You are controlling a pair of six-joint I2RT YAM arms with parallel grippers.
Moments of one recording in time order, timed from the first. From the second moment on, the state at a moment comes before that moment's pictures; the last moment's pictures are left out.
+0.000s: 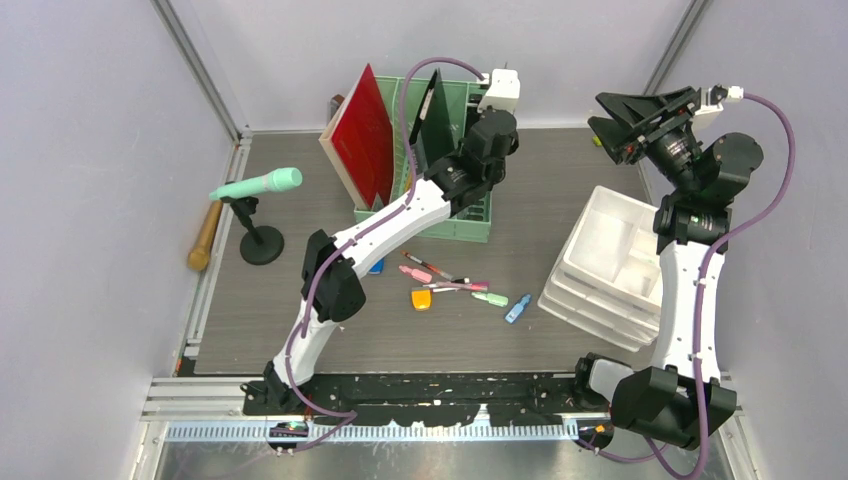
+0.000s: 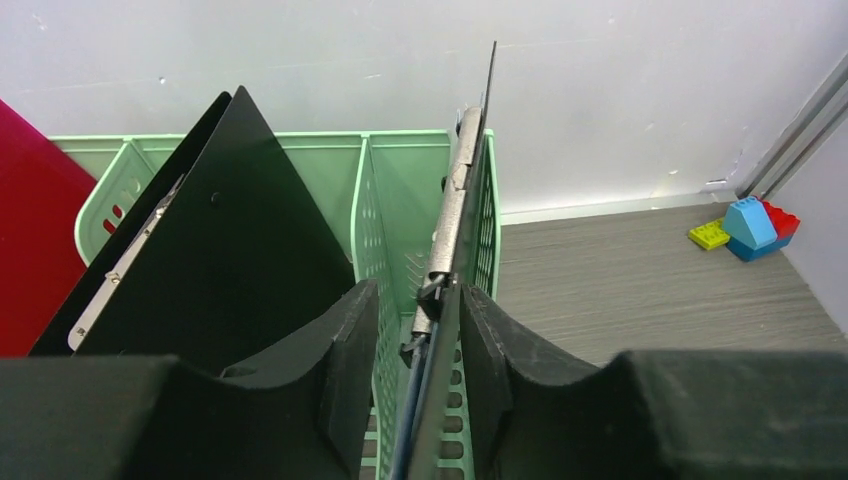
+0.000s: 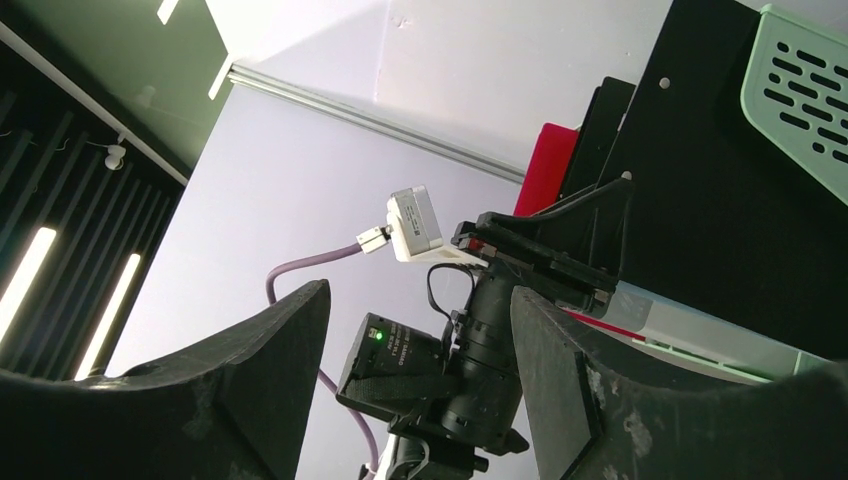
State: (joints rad) left arm -0.92 2.19 2.25 -0.09 -0.82 -0.03; right arm -0.34 1.12 1.21 0.21 -0.85 1.47
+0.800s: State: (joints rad) left arm -0.95 2.19 2.26 0.08 -0.72 0.22; right arm -0.34 1.09 1.19 0.21 -0.84 1.47
